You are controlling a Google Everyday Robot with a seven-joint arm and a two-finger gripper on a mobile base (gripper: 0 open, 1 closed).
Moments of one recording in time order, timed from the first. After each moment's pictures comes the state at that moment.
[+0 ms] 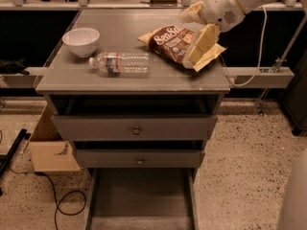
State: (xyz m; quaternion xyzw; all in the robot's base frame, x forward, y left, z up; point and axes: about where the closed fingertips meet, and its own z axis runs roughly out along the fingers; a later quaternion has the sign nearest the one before) arm 0.621 -0.071 0.962 -0.67 0.63 0.22 0.32
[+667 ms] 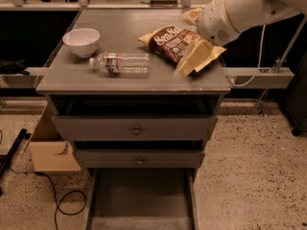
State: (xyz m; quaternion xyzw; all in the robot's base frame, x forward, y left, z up) arm 0.615 -0.066 0.952 -0.65 0.64 0.14 0.40
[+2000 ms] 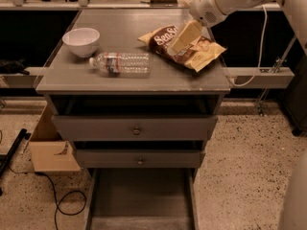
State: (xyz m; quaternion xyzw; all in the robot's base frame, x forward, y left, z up) arm 0.706 -0.062 0.963 -0.62 0.65 0.10 0.43
